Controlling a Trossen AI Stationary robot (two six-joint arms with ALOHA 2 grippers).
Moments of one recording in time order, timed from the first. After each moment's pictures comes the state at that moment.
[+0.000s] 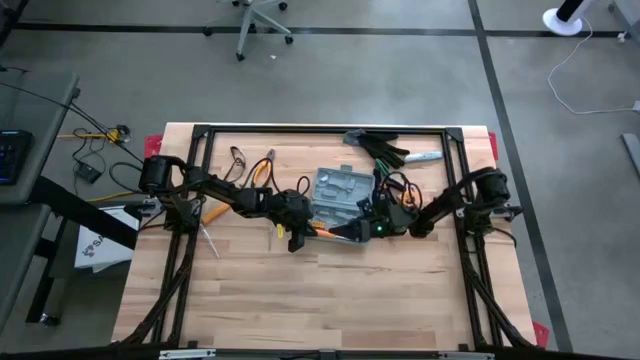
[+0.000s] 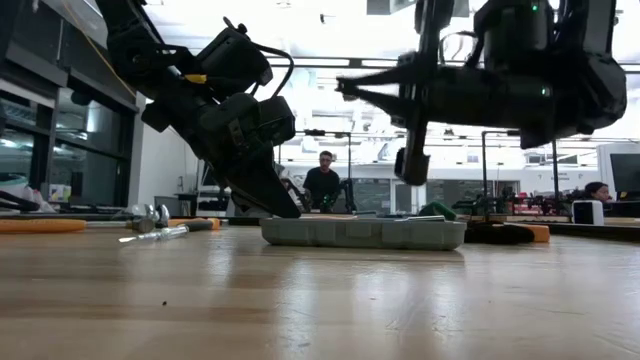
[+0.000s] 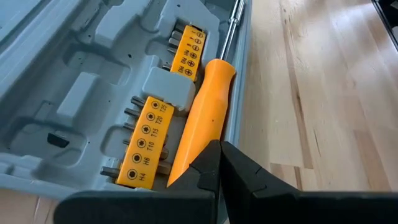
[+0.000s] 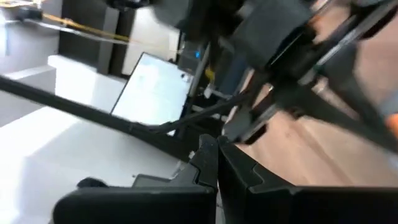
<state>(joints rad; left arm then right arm) 0.04 1.76 0.71 0.33 0.23 -0.26 0.16 1.88 0.52 1.43 0.04 1.20</state>
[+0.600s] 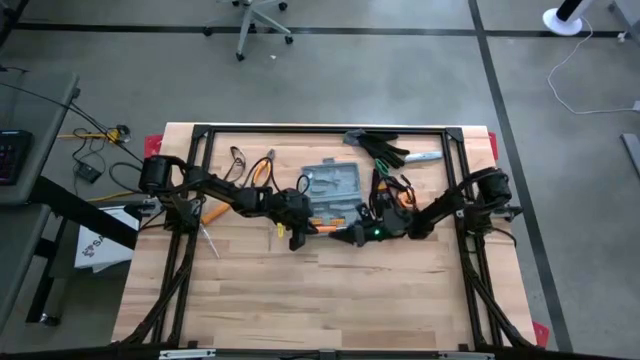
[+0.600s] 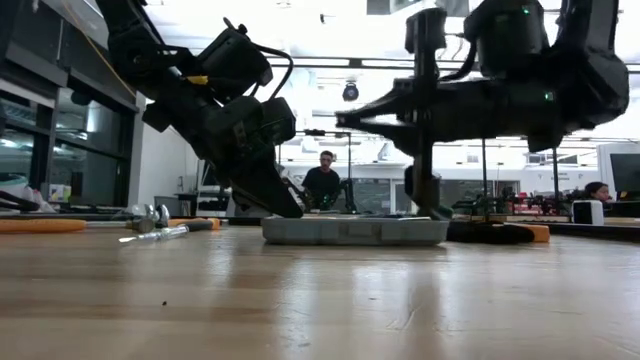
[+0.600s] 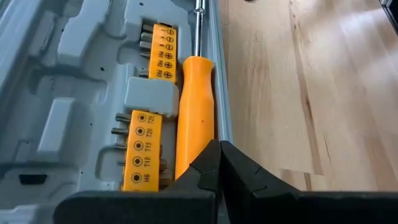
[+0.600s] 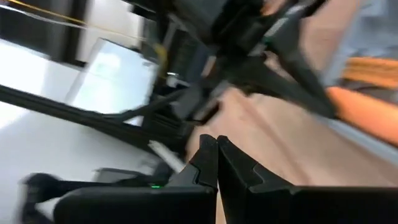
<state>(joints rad) 0.04 1.76 0.71 0.34 0.21 -0.27 0.17 1.86 0.53 1.23 0.07 1.17</state>
